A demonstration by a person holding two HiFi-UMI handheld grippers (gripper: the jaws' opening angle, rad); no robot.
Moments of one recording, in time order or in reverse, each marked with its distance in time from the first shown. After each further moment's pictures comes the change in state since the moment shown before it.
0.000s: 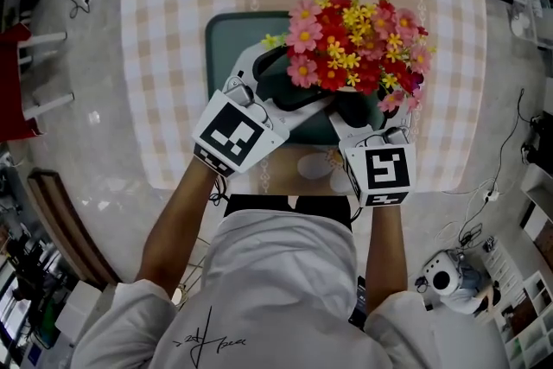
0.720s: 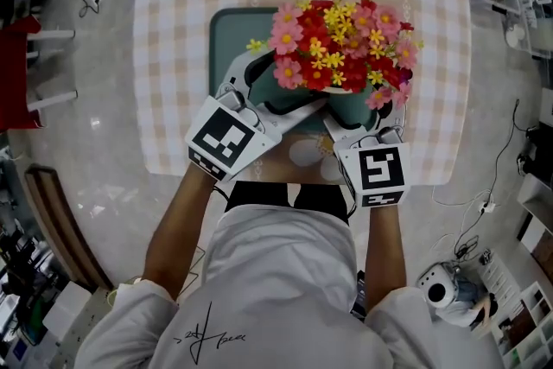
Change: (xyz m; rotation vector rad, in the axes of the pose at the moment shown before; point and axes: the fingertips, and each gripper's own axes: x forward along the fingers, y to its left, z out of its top) left arm -0.033 -0.048 0.021 -0.003 -0.045 0.067; right arm -0.055 0.023 0.016 -0.058 -0.053 0.049
